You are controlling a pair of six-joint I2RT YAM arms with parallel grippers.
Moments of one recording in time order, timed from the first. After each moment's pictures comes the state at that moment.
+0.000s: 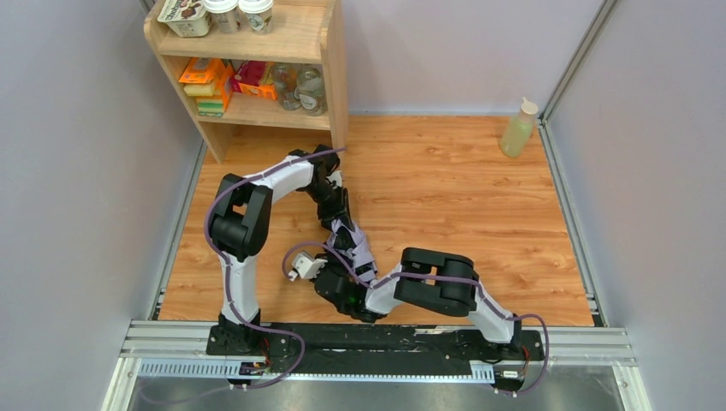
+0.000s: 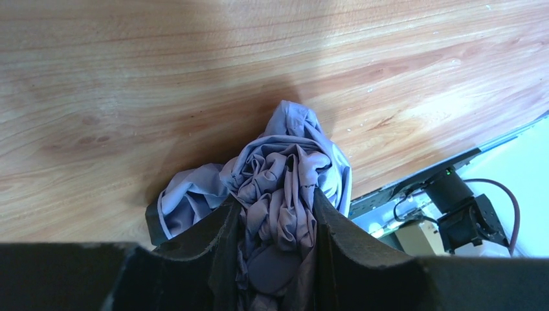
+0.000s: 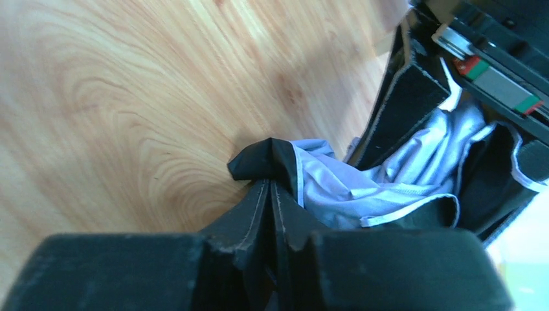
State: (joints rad) left arm -0.41 2.02 1.44 -0.92 0.48 -0.53; right arm 1.33 2.21 0.98 0.83 0.88 -0.49
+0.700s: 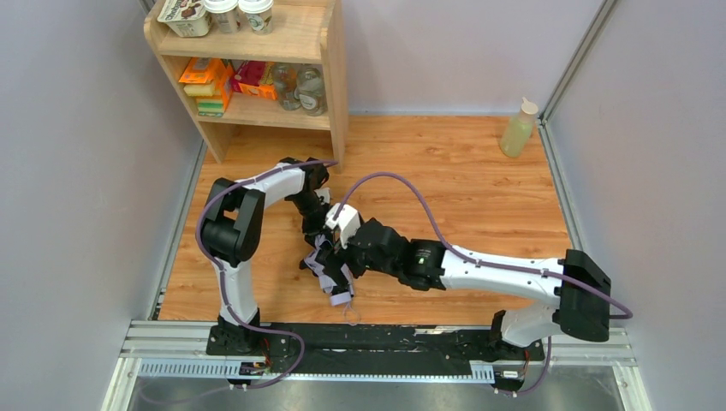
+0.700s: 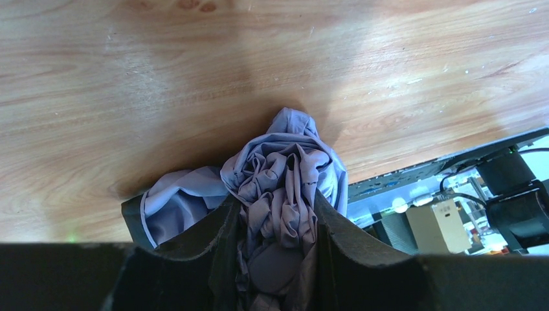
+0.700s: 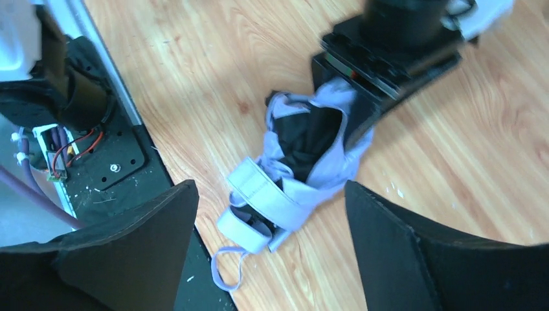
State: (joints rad) left arm -0.39 1.95 1.31 -1.05 0.44 -0.45; right arm 1.24 1.42 1.01 -0.08 0.11 0.15
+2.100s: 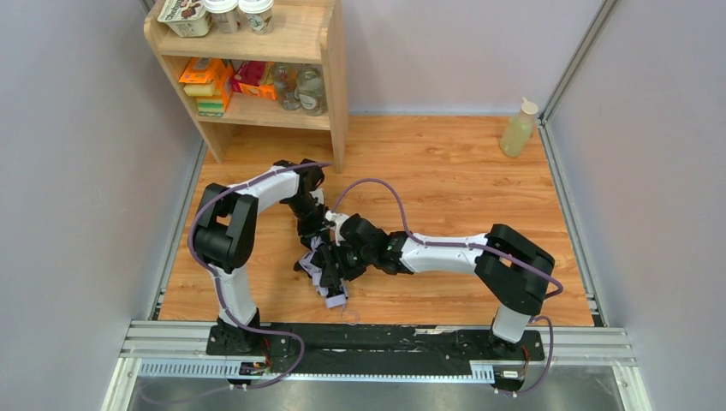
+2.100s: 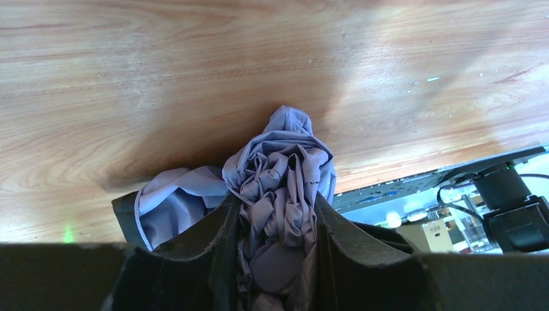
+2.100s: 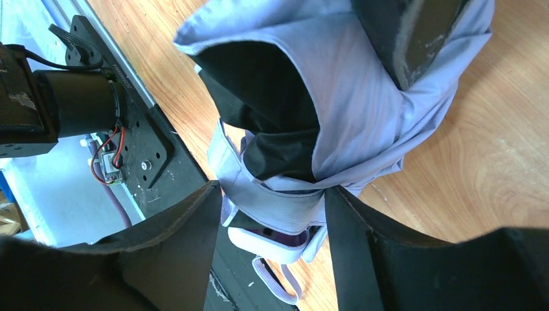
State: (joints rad) left arm -0.38 1.88 1.24 -1.02 0.40 -0.50; right arm 1.08 1.74 0.98 0.03 -0.27 0.63
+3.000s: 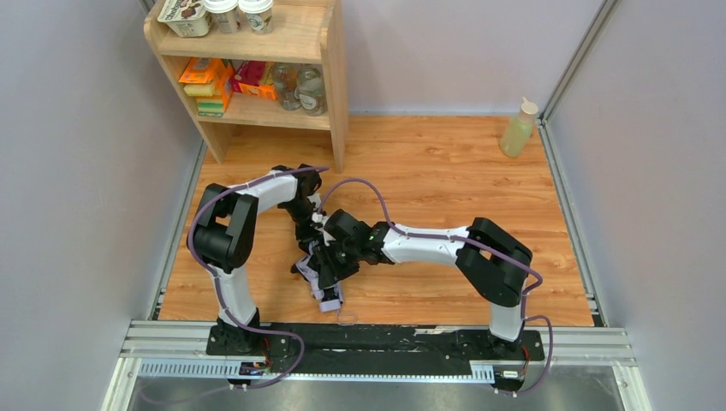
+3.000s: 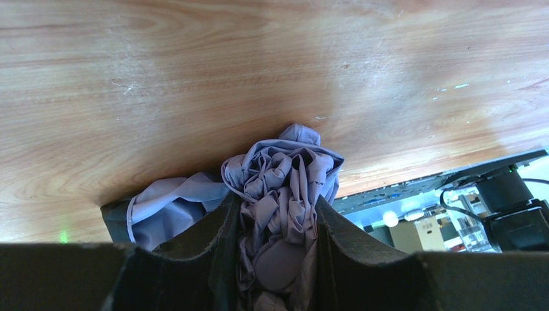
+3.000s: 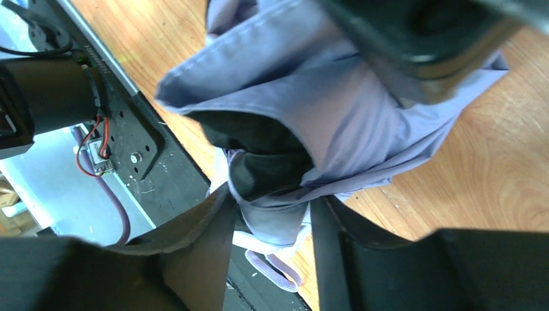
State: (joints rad) left arm -0.37 1.87 1.18 -0.98 0.41 -0.52; right arm 1.09 1.88 1.21 -0.23 -0.33 0.59
